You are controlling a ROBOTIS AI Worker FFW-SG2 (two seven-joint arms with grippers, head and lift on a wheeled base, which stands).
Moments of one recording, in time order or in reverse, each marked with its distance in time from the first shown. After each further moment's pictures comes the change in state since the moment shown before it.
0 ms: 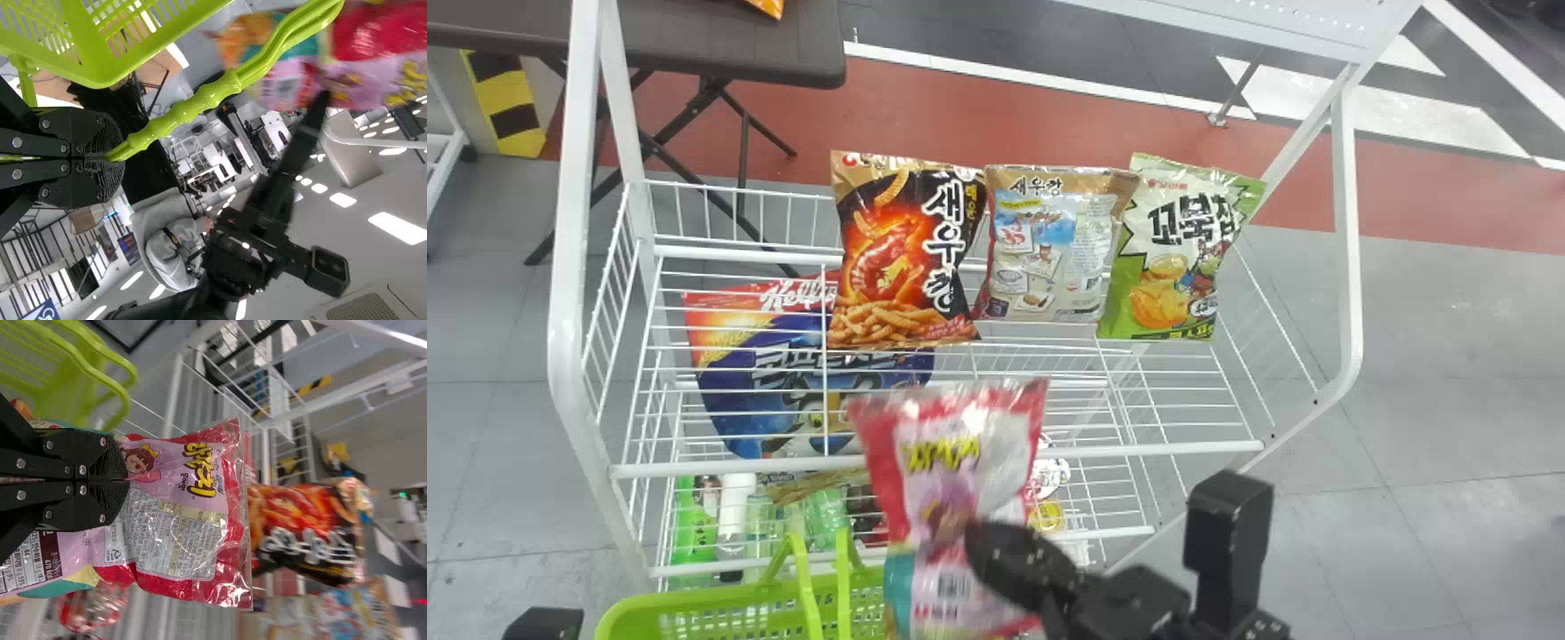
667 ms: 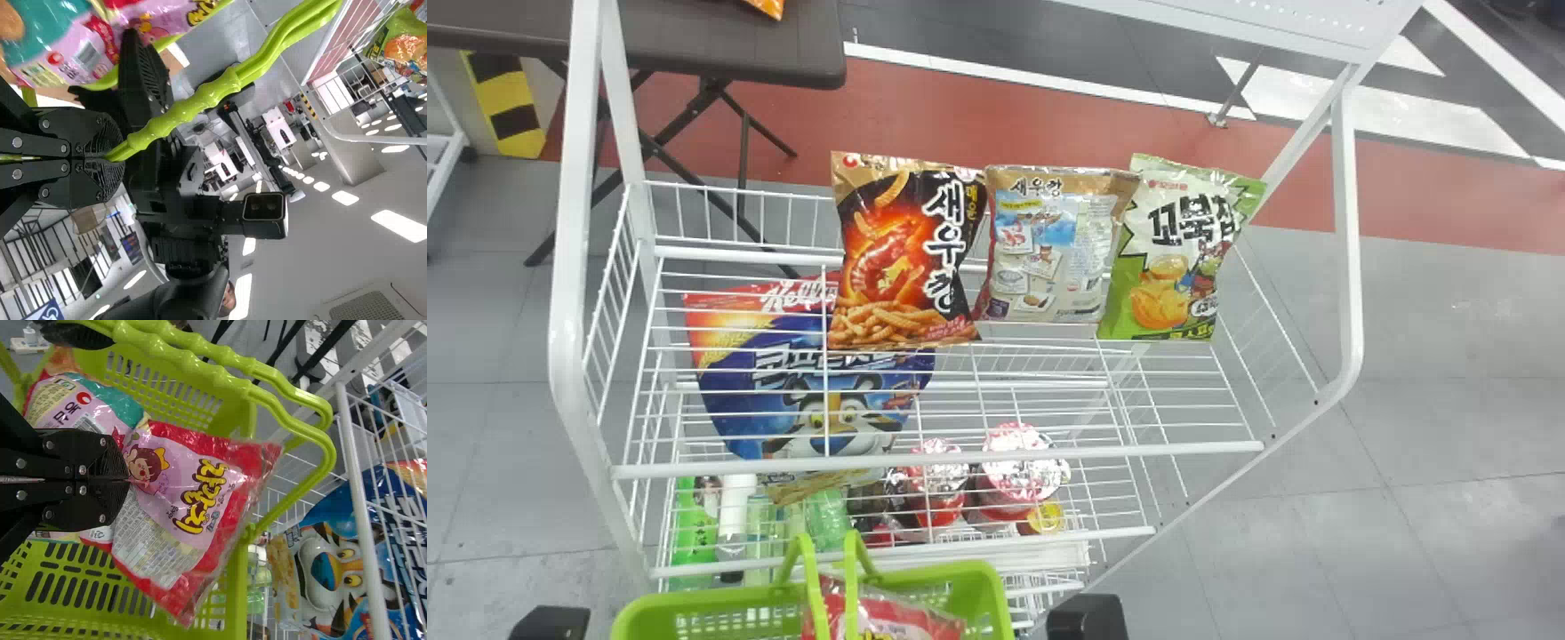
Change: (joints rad) left arm -0.001 -0.001 -0.005 -0.004 -0.002 0.000 -0.002; right arm -0.011 -0.029 0.167 0.120 0.052 0.215 0.004
